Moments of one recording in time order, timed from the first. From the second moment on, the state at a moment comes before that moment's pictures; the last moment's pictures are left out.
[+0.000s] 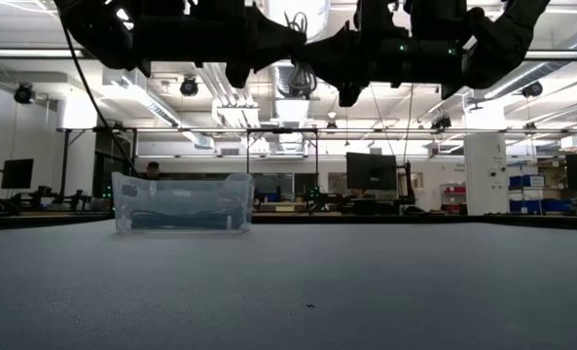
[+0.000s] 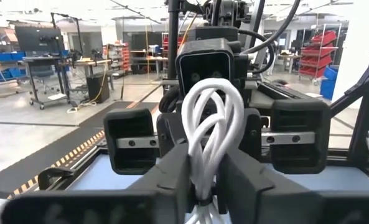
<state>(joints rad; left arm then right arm) 0.06 1.48 0.71 0.88 -0.05 0.01 -0.12 1.60 0.66 1.03 -0.13 0.08</state>
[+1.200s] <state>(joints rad) 0.07 1.33 0.71 0.59 -0.10 0.04 -0.13 1.33 0.66 0.66 -0.11 0.14</state>
